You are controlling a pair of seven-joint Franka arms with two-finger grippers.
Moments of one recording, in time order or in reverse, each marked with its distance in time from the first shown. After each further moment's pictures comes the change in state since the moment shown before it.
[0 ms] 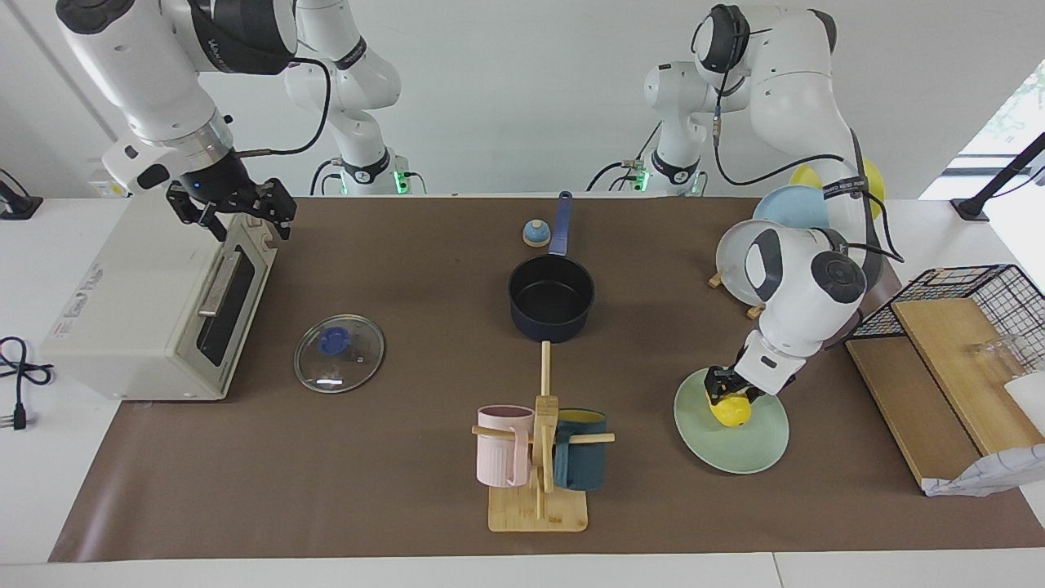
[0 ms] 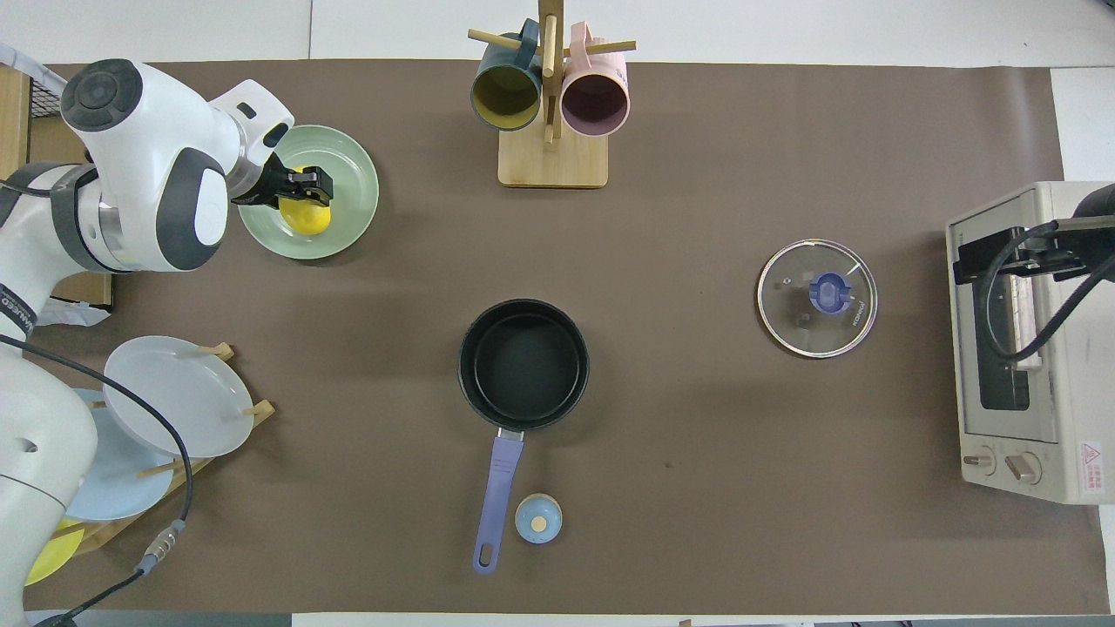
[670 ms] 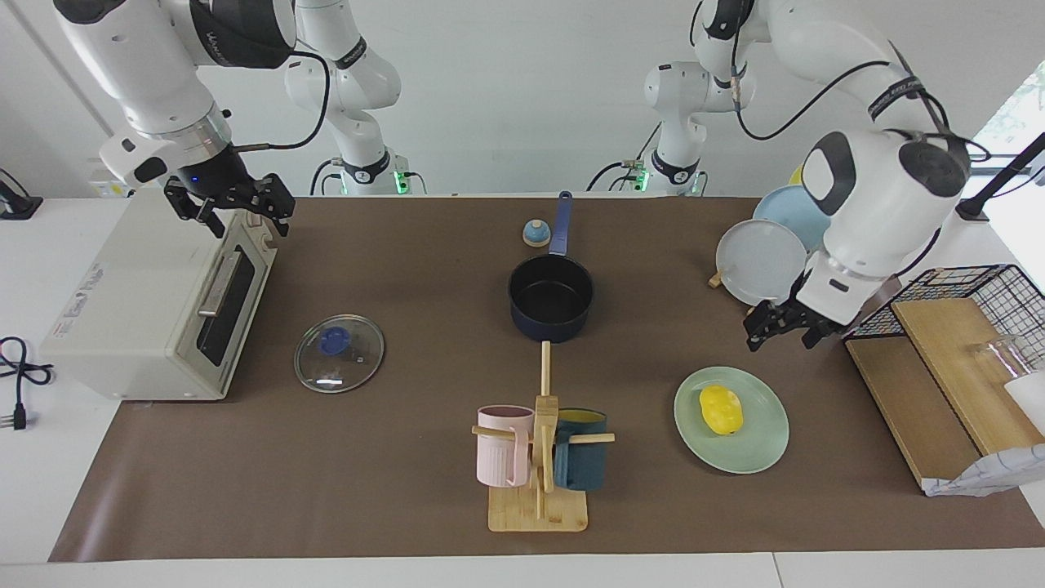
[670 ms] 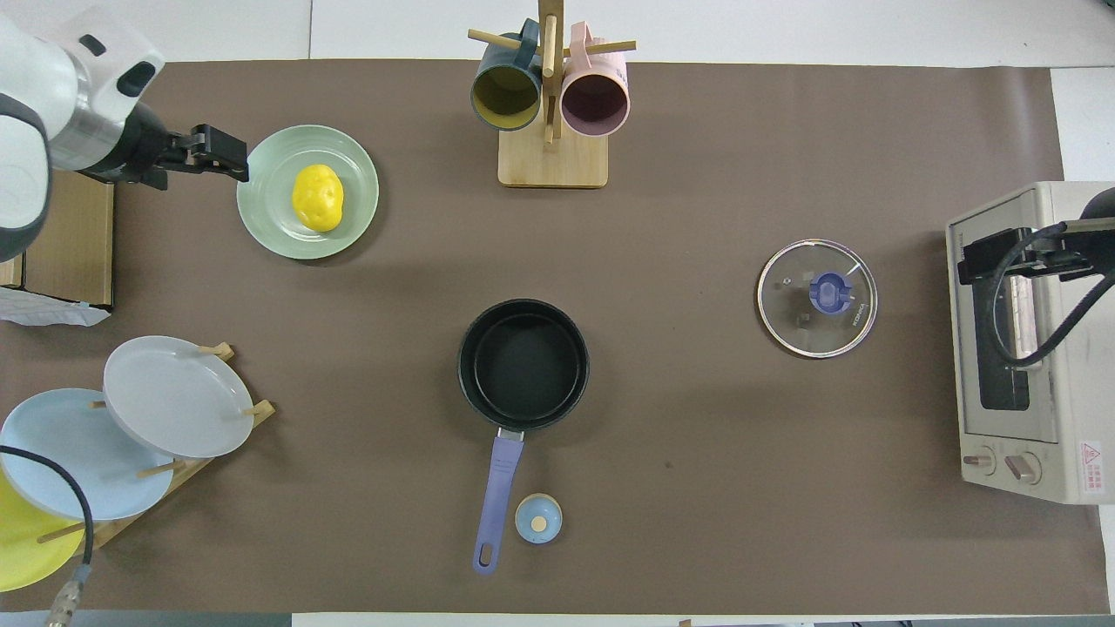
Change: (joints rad) left arm 0.024 -0.248 0.033 0.118 -0.011 -0.366 -0.003; right arm 0.000 -0.010 0.000 0.000 0.000 0.000 0.000
